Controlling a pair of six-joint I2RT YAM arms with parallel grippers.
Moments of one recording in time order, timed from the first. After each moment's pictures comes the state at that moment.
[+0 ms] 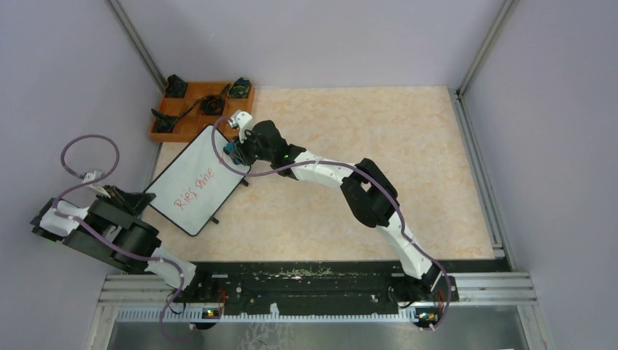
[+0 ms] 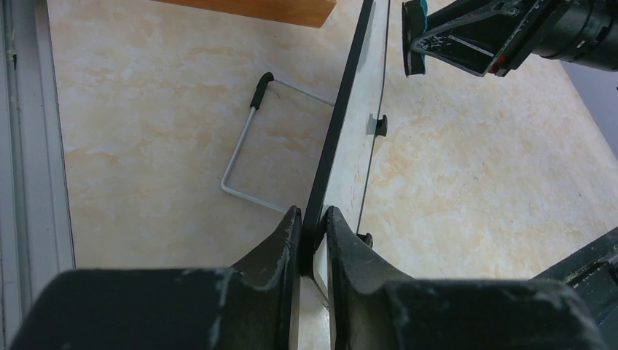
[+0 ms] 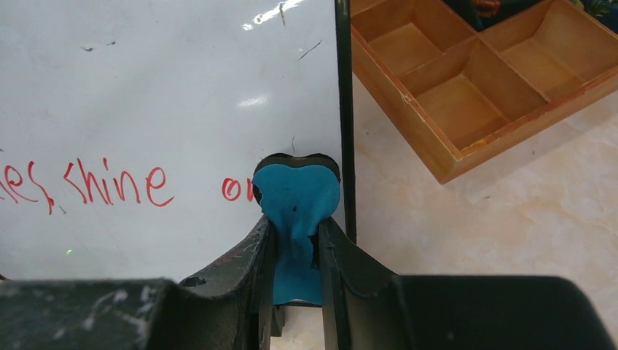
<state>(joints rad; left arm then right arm) 1.20 1.61 1.16 -1.47 1.29 1.50 0.92 2.31 1.86 0.18 -0.18 0.05</state>
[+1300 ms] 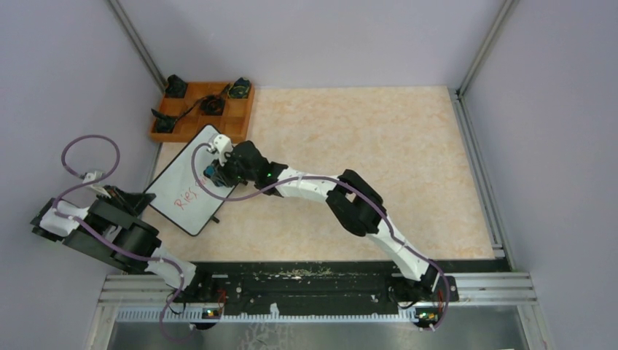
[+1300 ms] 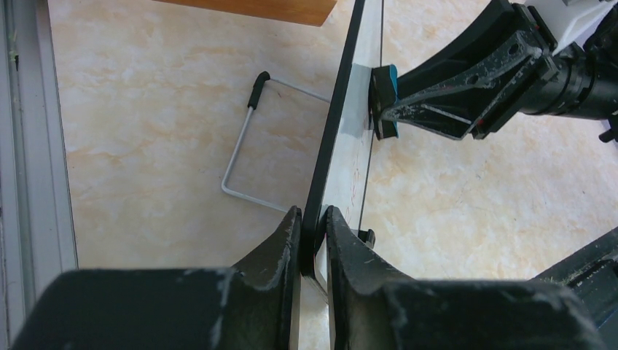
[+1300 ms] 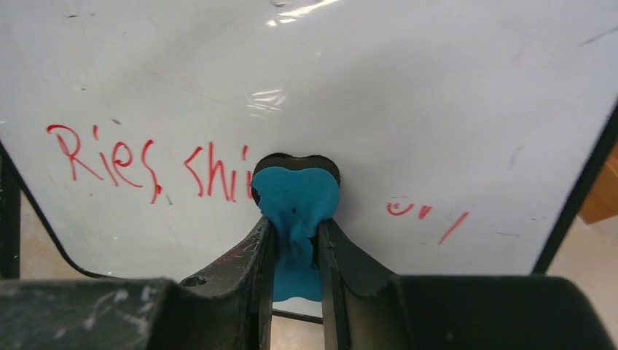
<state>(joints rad) 1.20 1.61 1.16 -1.47 1.29 1.51 1.04 2.41 1.94 0.21 -0.19 0.04</state>
